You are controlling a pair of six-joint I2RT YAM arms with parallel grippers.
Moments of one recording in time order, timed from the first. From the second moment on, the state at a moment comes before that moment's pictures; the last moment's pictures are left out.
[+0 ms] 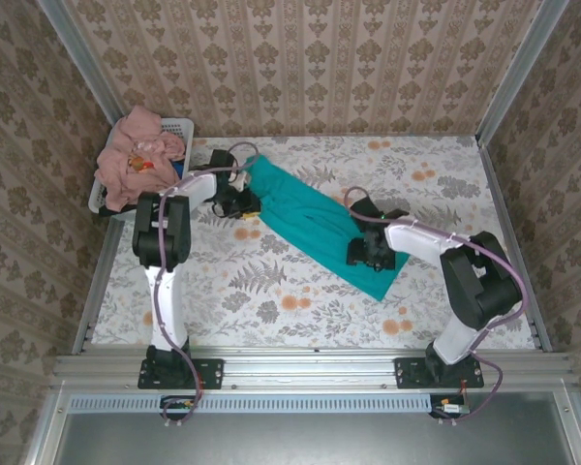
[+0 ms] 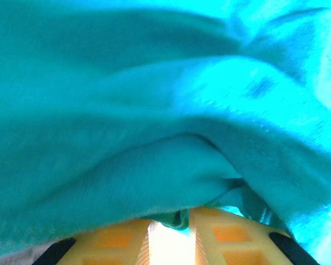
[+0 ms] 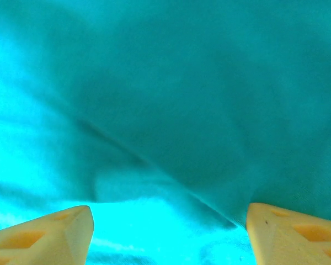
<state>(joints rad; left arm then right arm) -0.24 2.23 1.64 -0.66 0.49 -0.31 0.45 1.67 0.99 -0.71 0.08 0.63</state>
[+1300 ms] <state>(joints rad) -0.38 1.73 0.92 -0.12 0.30 -0.36 0.33 1.92 1.26 -0.73 0.26 0.55</state>
